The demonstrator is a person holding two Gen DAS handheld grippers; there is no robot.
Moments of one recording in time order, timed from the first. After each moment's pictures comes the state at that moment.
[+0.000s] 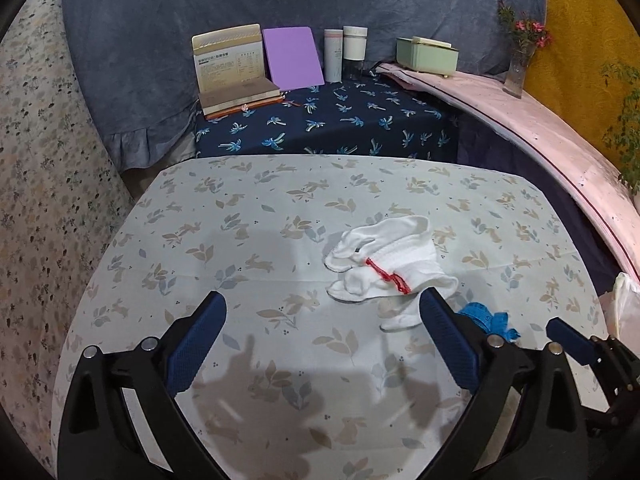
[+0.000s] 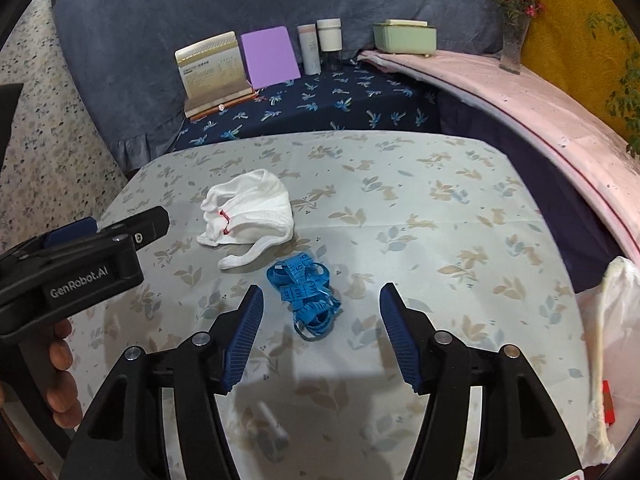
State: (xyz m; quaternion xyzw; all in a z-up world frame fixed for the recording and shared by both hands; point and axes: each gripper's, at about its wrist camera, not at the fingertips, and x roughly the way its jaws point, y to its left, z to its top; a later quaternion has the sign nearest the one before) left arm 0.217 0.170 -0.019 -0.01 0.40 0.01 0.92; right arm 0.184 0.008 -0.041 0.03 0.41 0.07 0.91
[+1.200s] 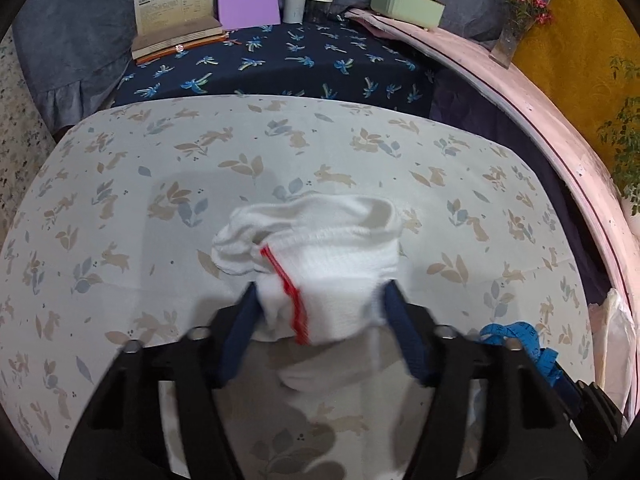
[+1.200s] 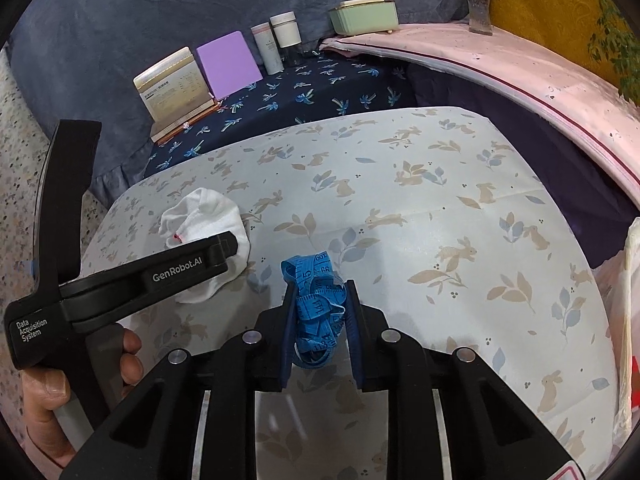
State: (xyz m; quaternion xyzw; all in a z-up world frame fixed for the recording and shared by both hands) left arm 0.289 0.117 -0.078 -0.06 0.48 -0.06 0.87; right arm 0.215 -0.038 -0.066 0.11 0.42 0.05 0.90
